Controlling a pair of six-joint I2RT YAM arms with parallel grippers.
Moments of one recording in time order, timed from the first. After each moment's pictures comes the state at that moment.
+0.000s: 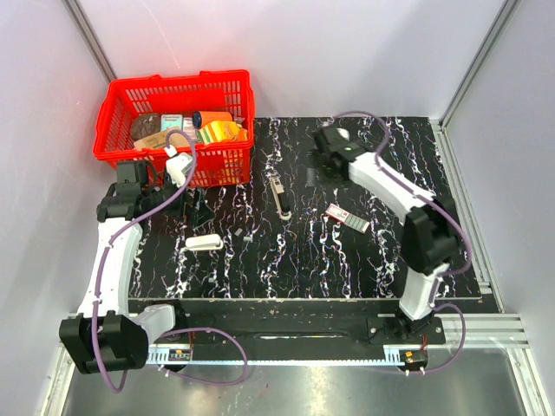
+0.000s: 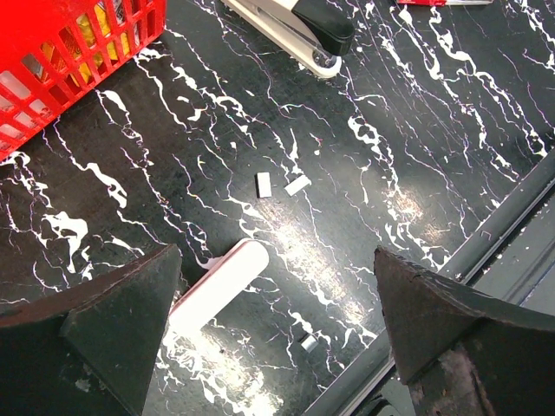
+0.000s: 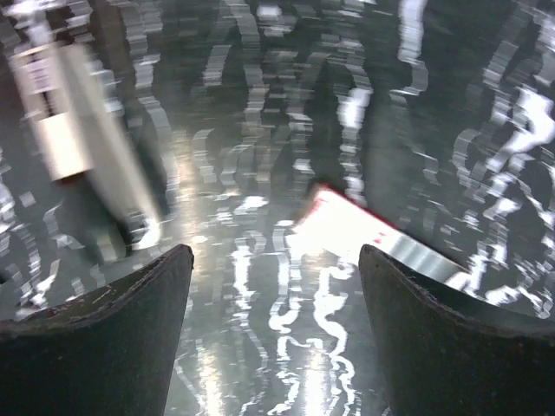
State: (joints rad) left arm 0.09 1.09 1.05 -0.81 0.75 0.40; right arm 0.56 1.91 1.67 -0.79 0.22 0.47
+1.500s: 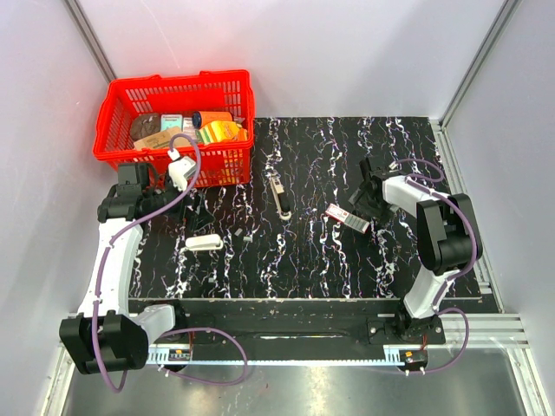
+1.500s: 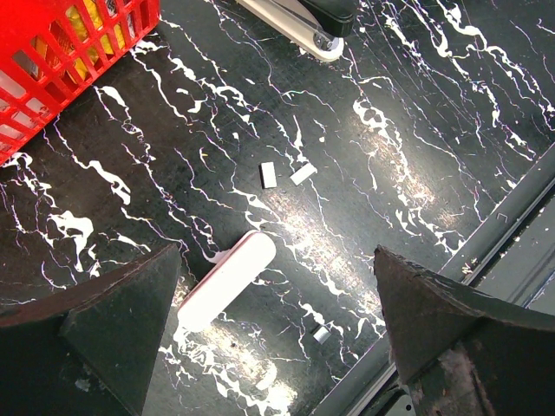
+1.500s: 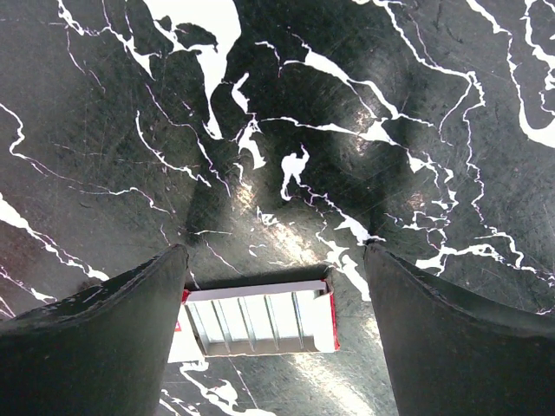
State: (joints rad) left arm 0.09 1.09 1.04 -0.84 0.75 0.47; right arm 0.22 1.79 1.11 -0.54 0.27 0.90
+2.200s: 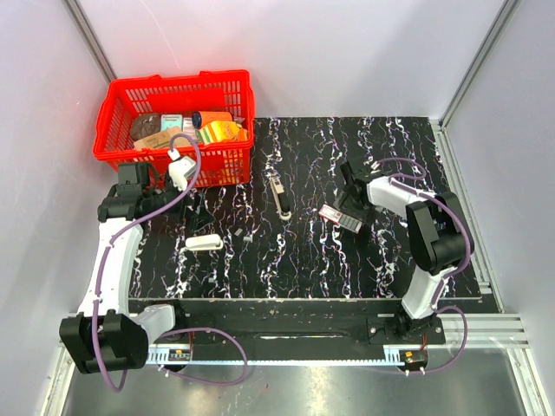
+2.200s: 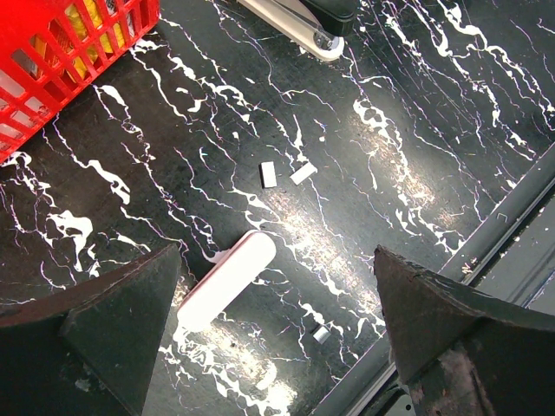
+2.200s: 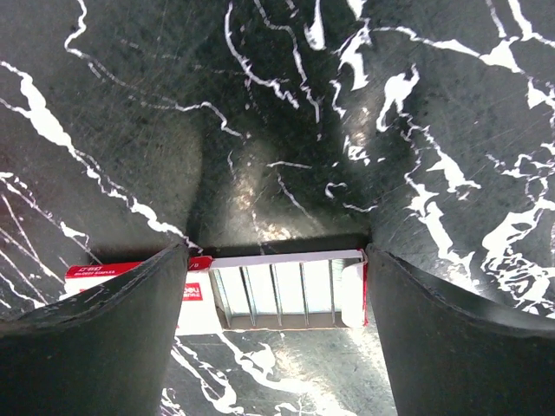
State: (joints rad) left arm 0.09 1.09 1.04 -0.84 0.75 0.47; right arm 0.34 1.82 1.14 -0.56 0.28 0.94
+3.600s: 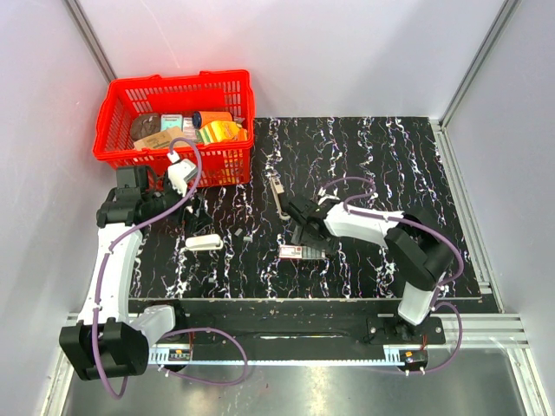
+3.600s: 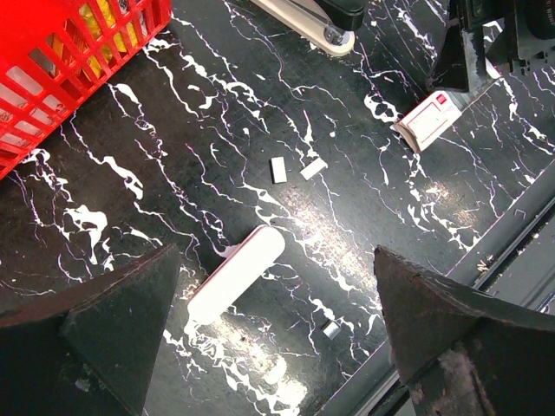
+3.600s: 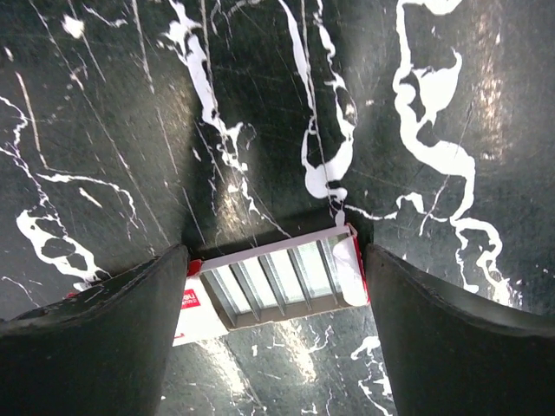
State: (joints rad) left arm 0.09 1.05 1.02 -0.84 0.73 0.50; right arm 0.82 1.79 1.12 -0.66 0.32 1.11
